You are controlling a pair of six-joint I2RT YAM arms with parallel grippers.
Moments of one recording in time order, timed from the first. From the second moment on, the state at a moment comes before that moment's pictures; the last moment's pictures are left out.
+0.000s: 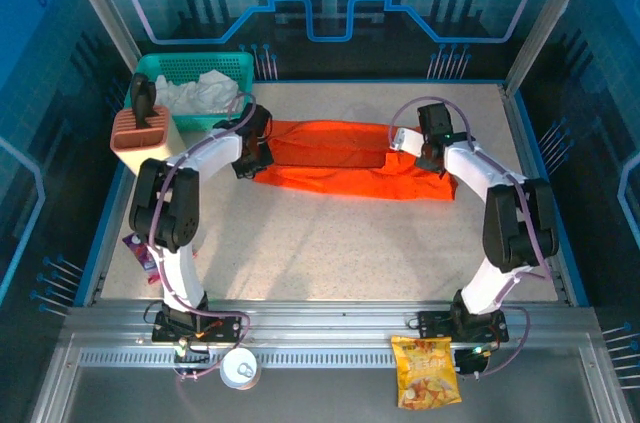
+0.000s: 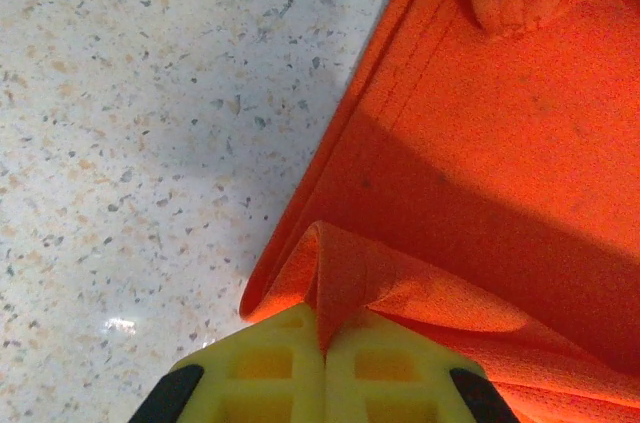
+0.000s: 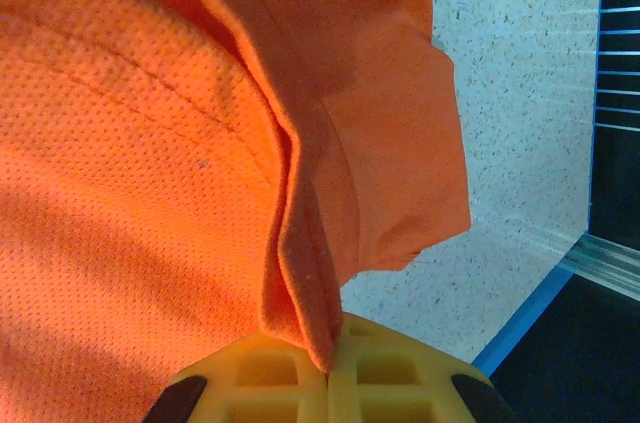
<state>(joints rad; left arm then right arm) -0.23 1.91 1.37 -0.73 -0.10 -0.66 0.17 1.72 1.18 -0.45 0.29 -1.06</state>
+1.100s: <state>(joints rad) -0.23 2.06 1.51 -0.77 -0.17 -0.61 0.13 1.96 1.29 -0.28 0.39 -0.92</state>
